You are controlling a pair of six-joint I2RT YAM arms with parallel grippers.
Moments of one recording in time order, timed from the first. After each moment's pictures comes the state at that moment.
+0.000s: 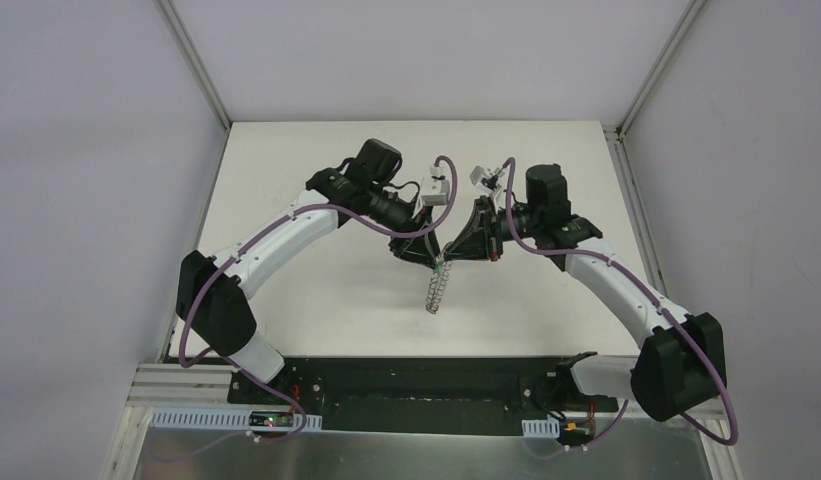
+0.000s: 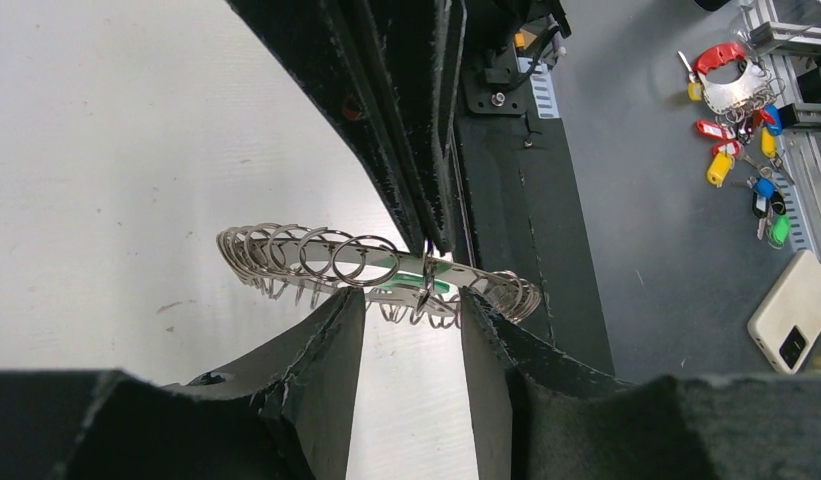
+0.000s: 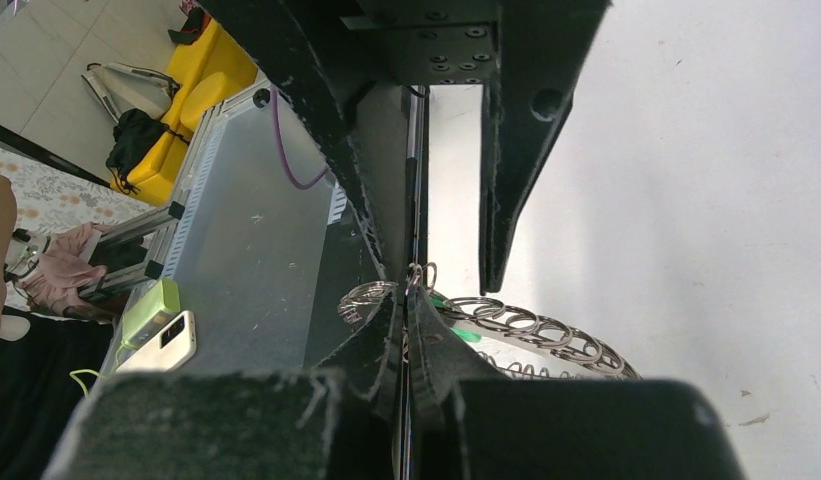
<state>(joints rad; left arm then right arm) -0.65 1.58 1.44 -0.71 1.02 0.44 0.42 1.27 0.94 -0.14 -1.28 0.06</state>
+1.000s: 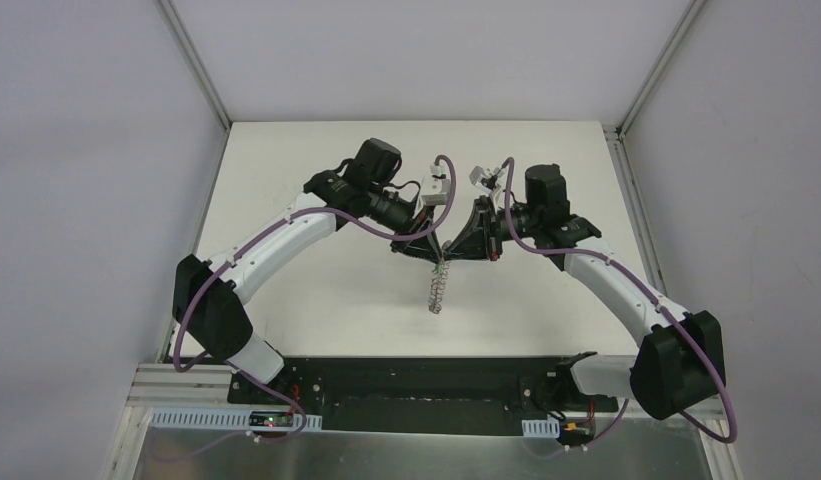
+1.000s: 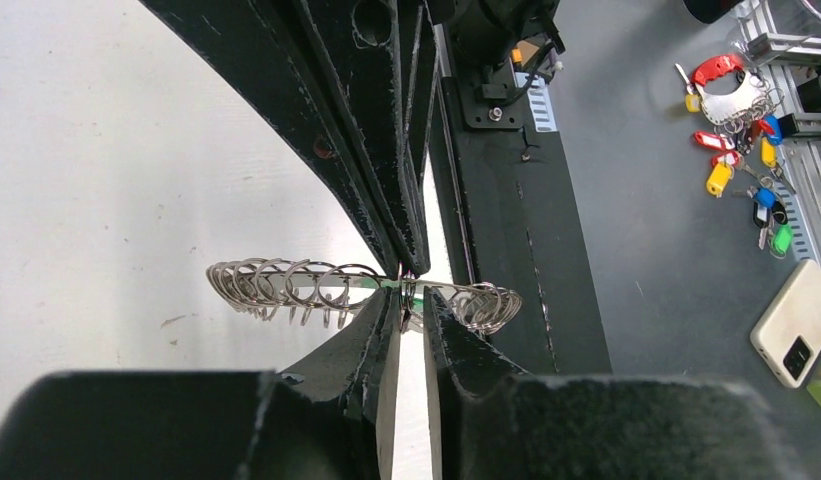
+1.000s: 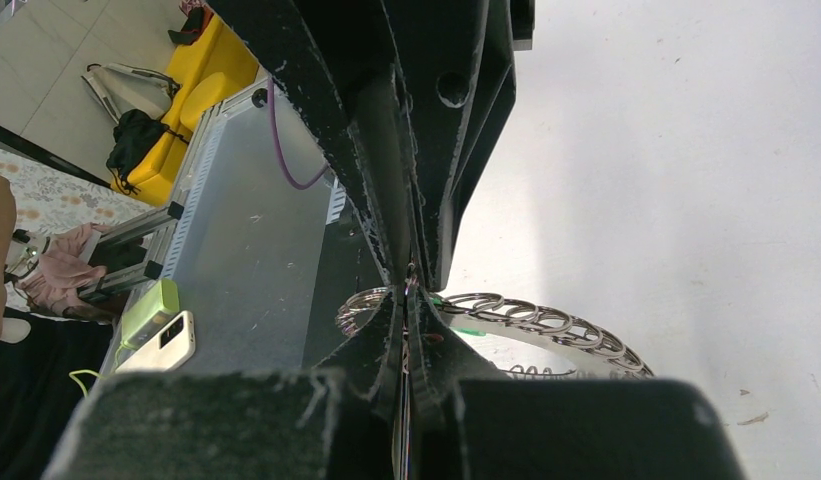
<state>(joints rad) -0.67 1.55 1.43 -0.66 1.02 0.40 0.42 1.27 0.94 -0.13 -1.28 0.06</state>
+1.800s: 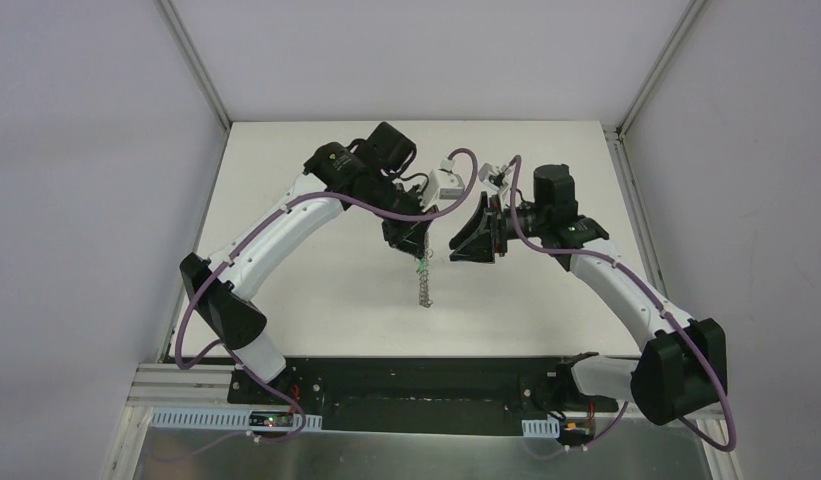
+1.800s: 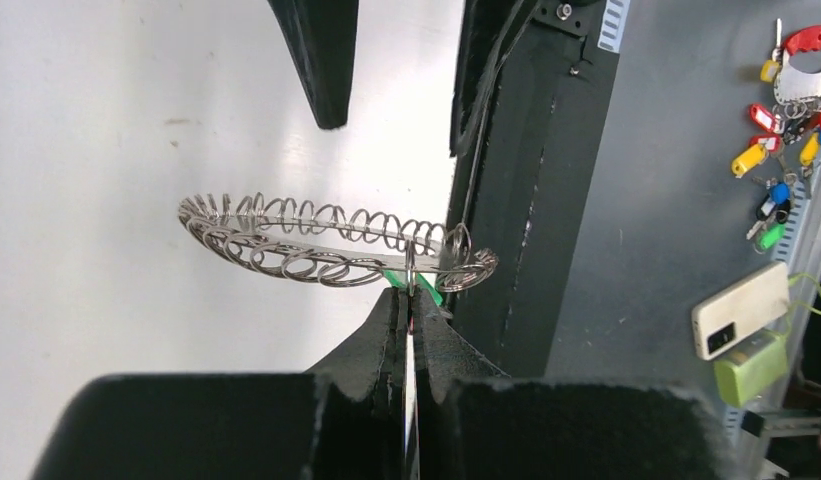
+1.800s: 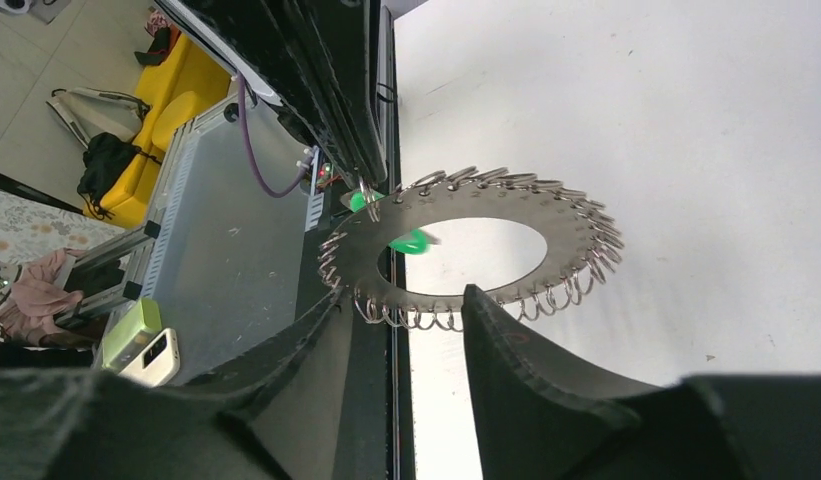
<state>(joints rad) -0.74 1.64 1.81 -1.18 0.64 0.35 0.38 1.25 0.93 -0.17 -1.24 0.05</state>
